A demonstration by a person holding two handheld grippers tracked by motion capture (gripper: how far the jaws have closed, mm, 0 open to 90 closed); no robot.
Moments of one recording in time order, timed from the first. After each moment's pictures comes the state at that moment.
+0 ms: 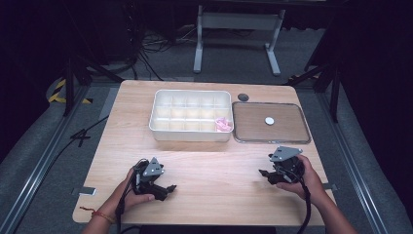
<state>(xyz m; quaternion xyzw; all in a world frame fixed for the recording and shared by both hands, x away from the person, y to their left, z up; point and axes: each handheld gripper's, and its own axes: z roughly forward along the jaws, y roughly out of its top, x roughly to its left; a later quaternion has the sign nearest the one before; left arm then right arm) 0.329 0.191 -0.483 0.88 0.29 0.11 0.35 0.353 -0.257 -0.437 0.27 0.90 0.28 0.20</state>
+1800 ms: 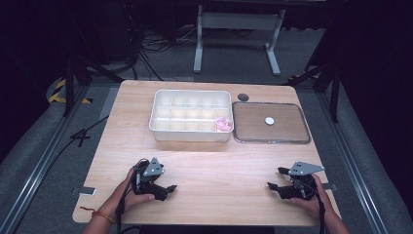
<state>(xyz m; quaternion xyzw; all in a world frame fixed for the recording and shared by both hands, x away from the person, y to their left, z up) 0.329 0.190 -0.483 0.88 0.29 0.11 0.35 0.327 -0.307 -0.486 0.33 0.85 0.38 0.14</state>
